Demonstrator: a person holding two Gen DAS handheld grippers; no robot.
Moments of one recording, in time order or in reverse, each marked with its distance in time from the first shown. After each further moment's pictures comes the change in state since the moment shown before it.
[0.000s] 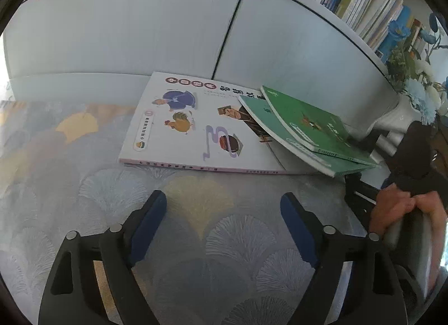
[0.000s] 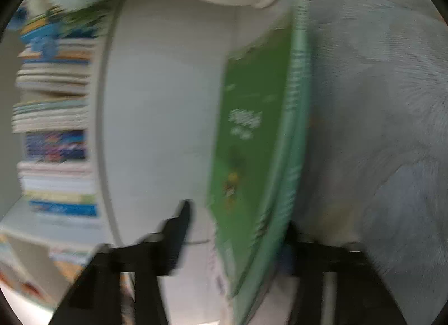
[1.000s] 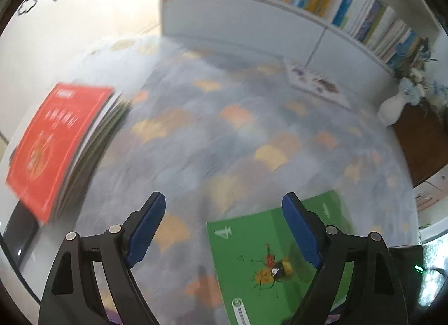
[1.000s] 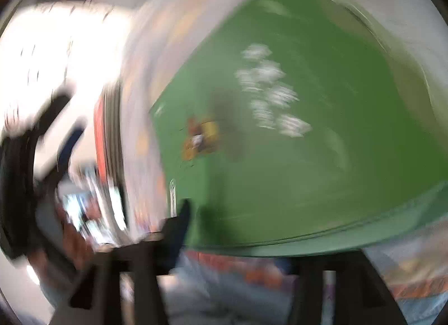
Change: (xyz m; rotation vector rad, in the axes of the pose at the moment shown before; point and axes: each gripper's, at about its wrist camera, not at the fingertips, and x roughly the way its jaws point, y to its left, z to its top) left arm -0.310 0.152 -0.135 -0.132 0.120 0.254; right arm -0.258 -0.080 -0.332 -0.850 1.124 -0.372
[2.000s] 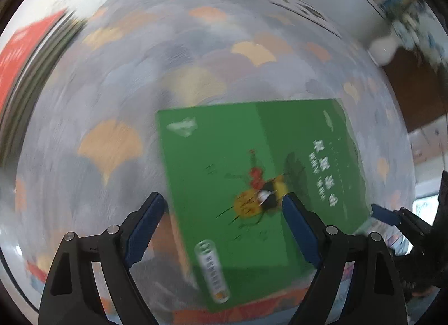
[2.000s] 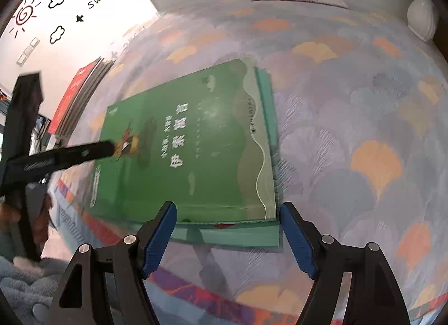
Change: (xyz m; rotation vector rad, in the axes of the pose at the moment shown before) left arm 0.066 -0.024 -0.056 0.112 0.279 -0.113; right arm -0.046 -0.016 -0.008 -0.298 -0.255 -0.364
